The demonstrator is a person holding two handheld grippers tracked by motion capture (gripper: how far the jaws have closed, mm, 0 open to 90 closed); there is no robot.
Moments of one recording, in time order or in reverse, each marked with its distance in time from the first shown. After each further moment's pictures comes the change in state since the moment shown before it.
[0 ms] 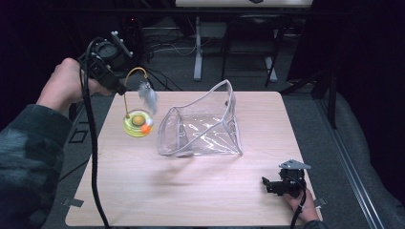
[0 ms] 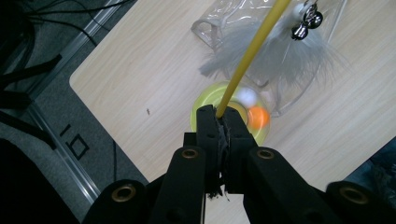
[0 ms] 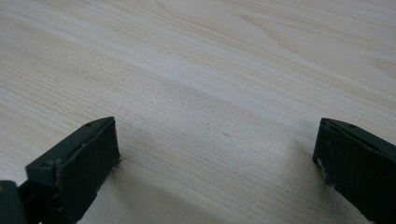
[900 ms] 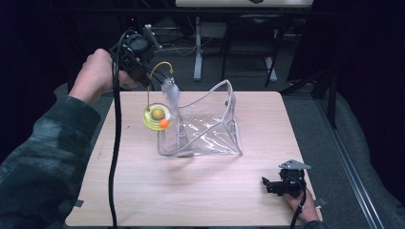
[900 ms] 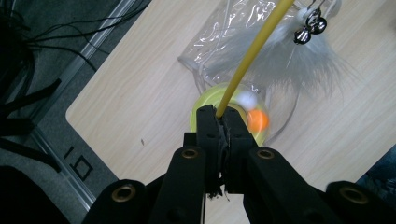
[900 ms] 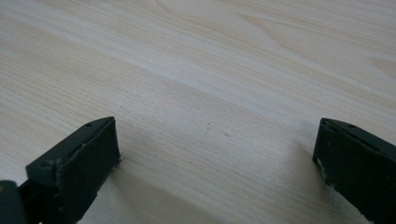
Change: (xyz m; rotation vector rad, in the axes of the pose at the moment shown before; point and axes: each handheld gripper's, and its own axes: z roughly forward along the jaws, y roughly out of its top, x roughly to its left) left arm -0.027 0.053 0.010 -0.018 -0.004 0.083; right arm 0.000 0.000 0.000 0.002 0.003 -0.003
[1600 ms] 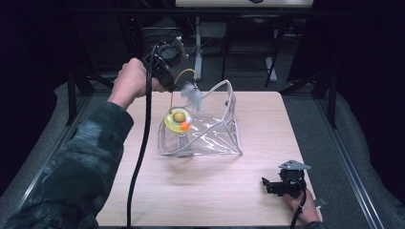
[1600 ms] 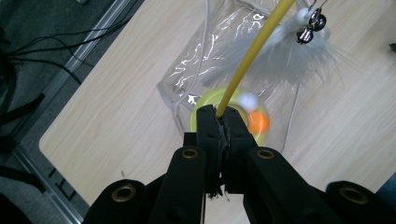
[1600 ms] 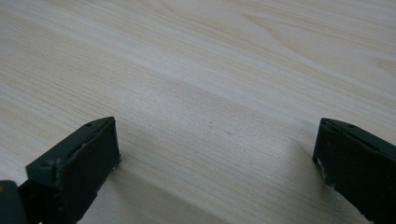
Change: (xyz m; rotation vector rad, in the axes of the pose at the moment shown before) left arm -0.019 0.035 0.049 -0.021 -0.037 0.007; right arm 0.000 -0.001 -0.001 0.007 0.009 -0.011
